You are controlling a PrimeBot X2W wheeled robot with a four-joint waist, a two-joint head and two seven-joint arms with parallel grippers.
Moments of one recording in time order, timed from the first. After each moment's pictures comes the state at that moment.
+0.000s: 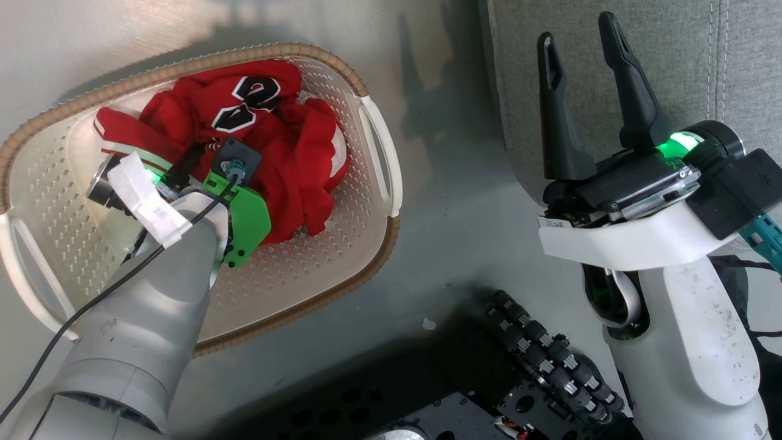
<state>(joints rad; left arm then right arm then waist) -0.99 0.11 -0.65 1.28 -0.05 0.03 -0.10 -0.46 -0.05 0.21 -0.12 0.26 0.13 -0.26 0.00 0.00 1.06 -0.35</state>
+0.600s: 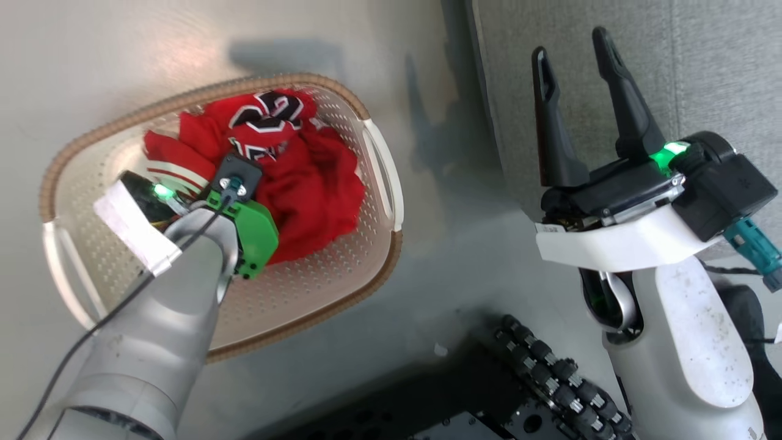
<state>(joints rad) -0.95 0.10 -0.63 1.27 -0.12 -0.01 -0.24 -0.44 -0.05 0.20 -0.08 0.23 0.13 -0.26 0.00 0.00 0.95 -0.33</state>
